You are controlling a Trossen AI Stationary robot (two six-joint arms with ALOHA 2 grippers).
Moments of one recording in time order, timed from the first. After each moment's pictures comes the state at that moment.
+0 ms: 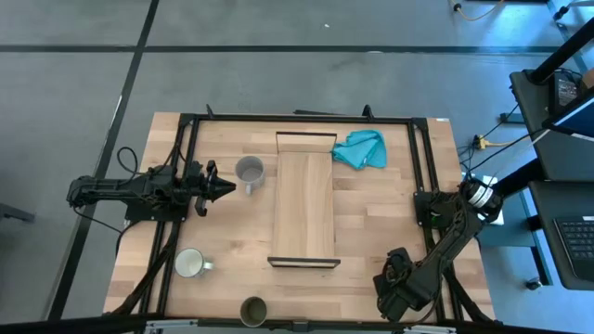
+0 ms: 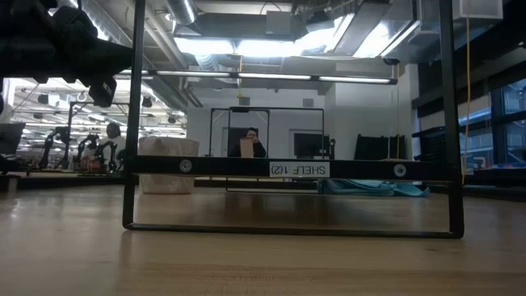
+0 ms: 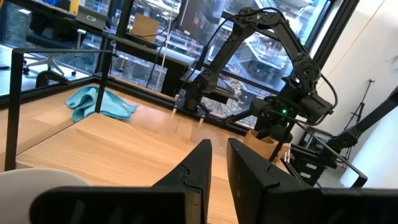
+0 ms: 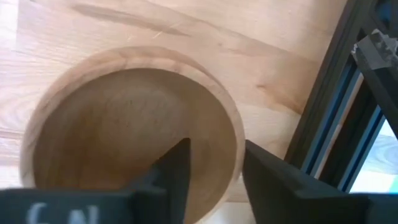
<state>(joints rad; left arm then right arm) 0.04 0.06 0.01 0.12 -0.01 -0.37 0.94 1.83 1.24 -1.20 -0.16 2.23</state>
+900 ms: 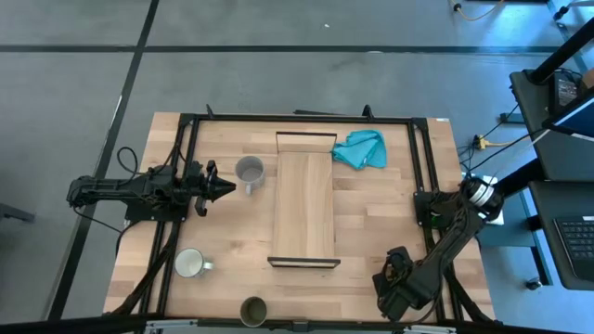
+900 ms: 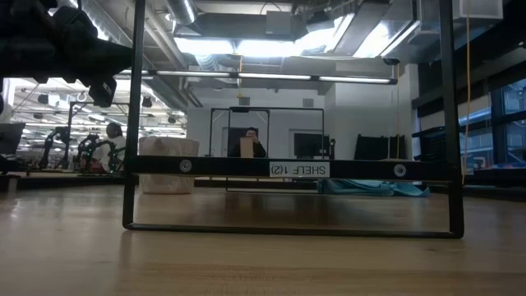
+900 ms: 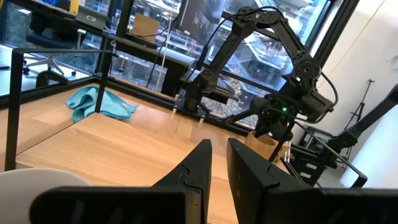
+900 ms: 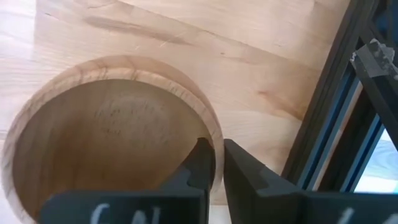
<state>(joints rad) 0.04 0.06 0.01 0.12 -0.01 -0.37 0.93 1.81 1.24 -1.21 -0.14 2.23</state>
